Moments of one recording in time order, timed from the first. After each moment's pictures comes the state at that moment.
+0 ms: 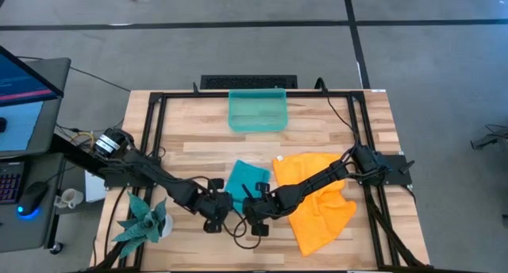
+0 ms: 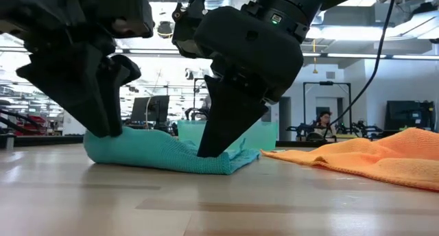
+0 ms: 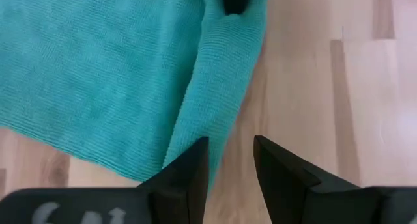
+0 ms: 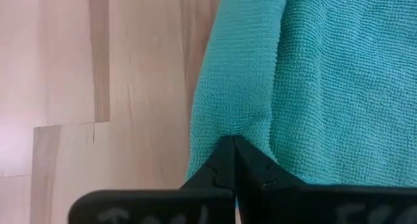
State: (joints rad) left arm -0.50 1.70 0.96 -0.41 -0.25 -0.46; right arm 0.42 2.19 1.50 -0.46 0.16 0.39
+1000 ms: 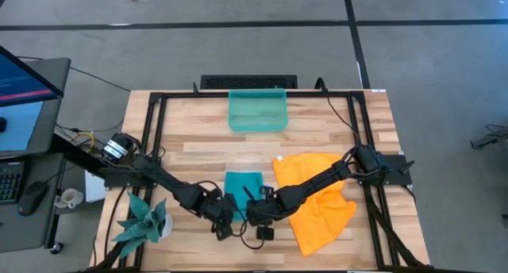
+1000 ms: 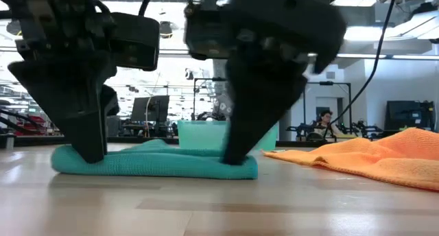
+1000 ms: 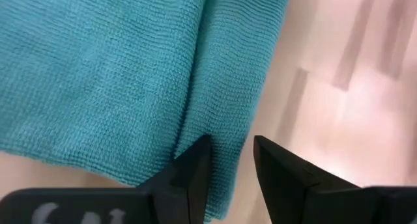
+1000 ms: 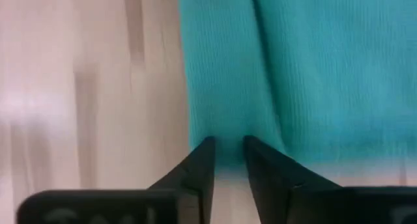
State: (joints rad) left arm -0.52 1.82 0.96 -0.28 -0.06 -0.94; right arm 0.43 2.15 1.51 -0.58 0.04 0.42
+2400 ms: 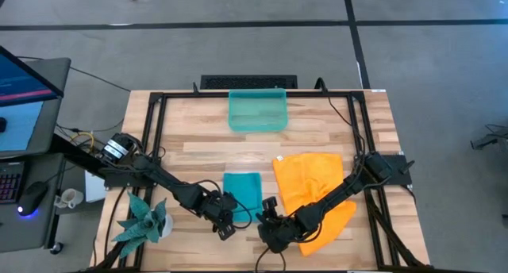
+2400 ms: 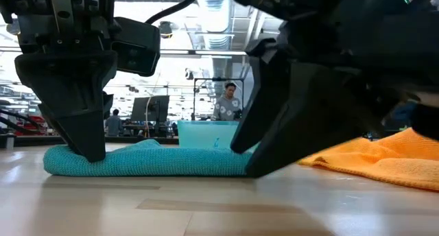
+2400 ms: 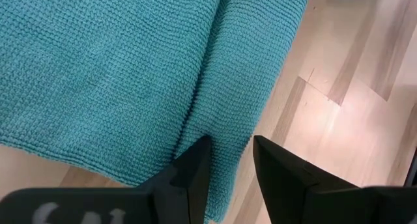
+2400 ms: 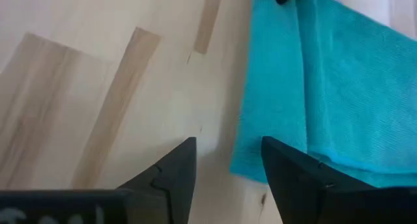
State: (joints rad) left arm -0.51 1.82 0.96 -0.25 -0.06 -1.04; right arm 0.61 2.12 1.35 -0.30 0.46 0.07
